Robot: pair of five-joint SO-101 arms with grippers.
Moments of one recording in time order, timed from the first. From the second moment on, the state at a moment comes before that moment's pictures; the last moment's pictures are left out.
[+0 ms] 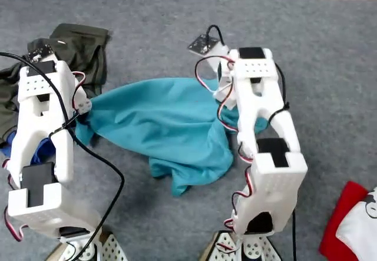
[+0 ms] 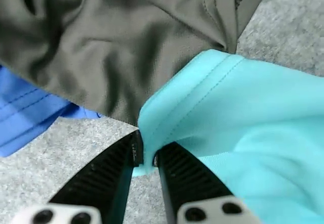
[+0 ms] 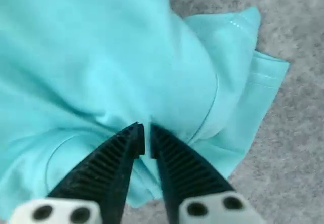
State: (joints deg) left arm -15.3 4.5 8.8 78.6 11.7; right arm -6.4 23.0 -7.8 78.0 36.8
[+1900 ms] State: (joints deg) left arm -18.6 -7.5 36.0 50.8 6.5; right arm -44.7 -19.0 53.8 58.4 44.2
